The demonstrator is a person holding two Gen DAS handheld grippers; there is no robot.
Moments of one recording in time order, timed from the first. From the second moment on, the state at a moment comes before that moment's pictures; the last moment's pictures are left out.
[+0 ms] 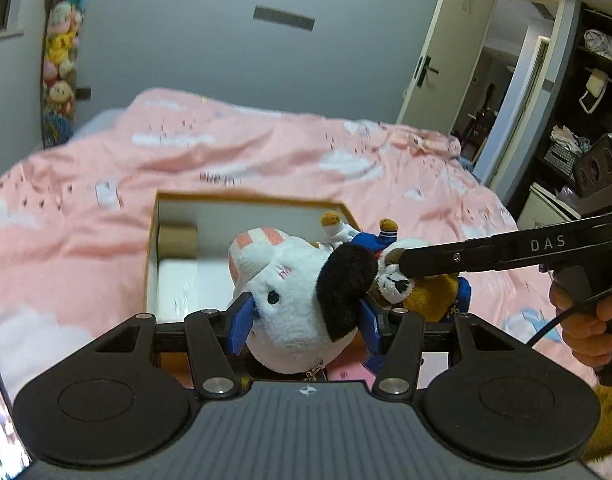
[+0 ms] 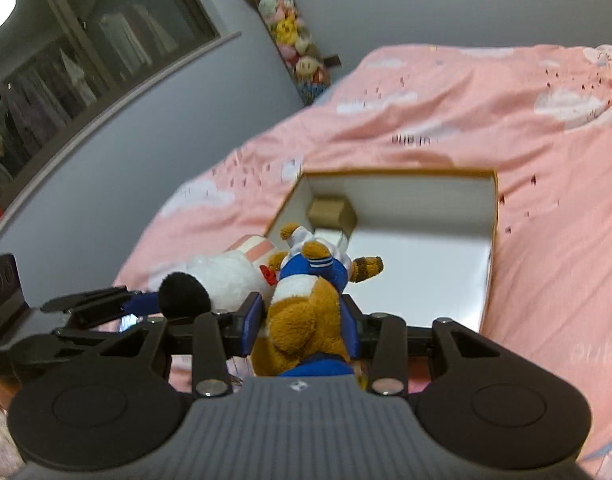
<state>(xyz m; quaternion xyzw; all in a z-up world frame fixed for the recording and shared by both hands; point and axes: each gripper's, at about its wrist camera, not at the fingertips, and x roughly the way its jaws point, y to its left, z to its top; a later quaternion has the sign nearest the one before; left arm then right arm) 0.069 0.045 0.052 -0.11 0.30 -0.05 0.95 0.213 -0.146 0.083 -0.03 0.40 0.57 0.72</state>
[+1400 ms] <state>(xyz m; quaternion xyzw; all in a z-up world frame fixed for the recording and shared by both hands) 0.204 0.066 -0.064 0.05 0.40 -0.07 0.91 0.300 -0.041 -0.056 -0.01 0.46 0.46 0.76</state>
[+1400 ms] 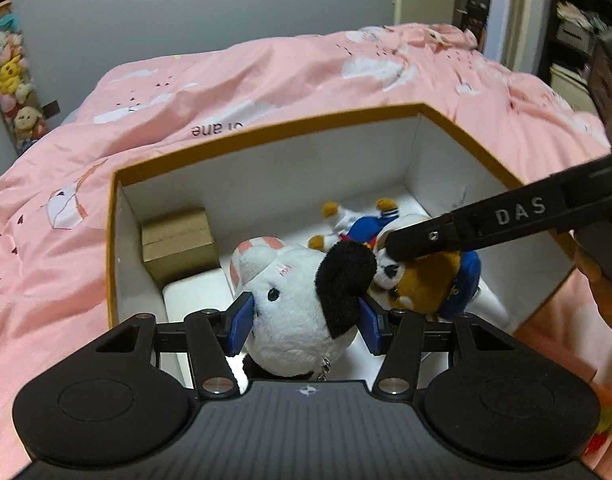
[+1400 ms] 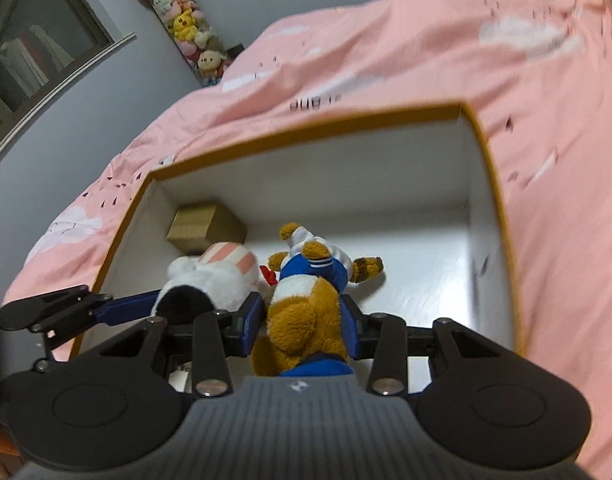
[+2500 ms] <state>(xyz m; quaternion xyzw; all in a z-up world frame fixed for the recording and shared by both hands) 0.253 0.094 -0.059 -0.12 0.51 -0.04 0.85 0.305 -0.044 -0.088 0.01 0.54 0.47 0.70</state>
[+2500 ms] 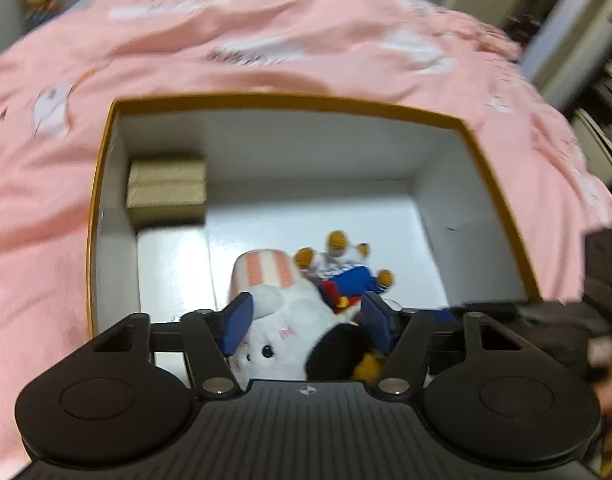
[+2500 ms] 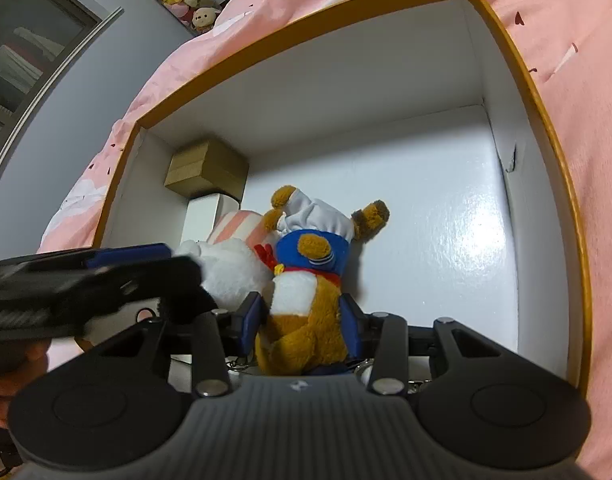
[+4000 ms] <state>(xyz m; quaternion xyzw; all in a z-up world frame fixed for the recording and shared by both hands) 0.230 0.107 -0.062 -0.13 0.47 -0.04 0.87 0.294 -0.017 -0.074 -0.16 0.48 0.52 0.69</state>
